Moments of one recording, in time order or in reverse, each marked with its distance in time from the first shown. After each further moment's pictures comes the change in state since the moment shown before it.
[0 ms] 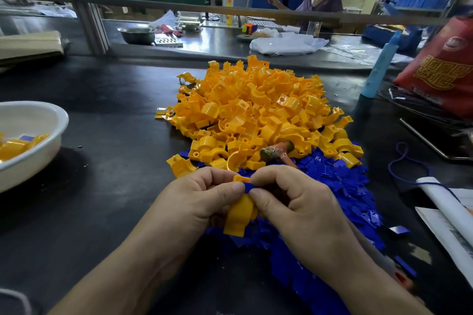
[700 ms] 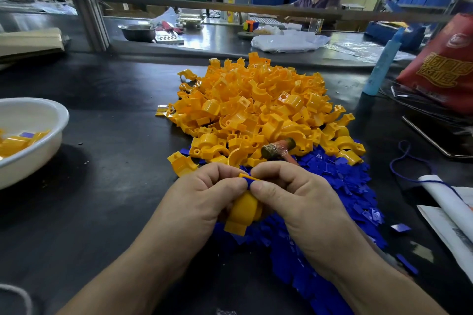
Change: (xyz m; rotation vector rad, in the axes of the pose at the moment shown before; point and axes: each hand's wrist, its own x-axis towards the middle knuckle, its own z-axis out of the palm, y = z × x) left_hand -0.002 0.001 0.011 0.123 0.060 0.108; right_hand 0.003 0.011 0.004 0.467 -0.061 0.252
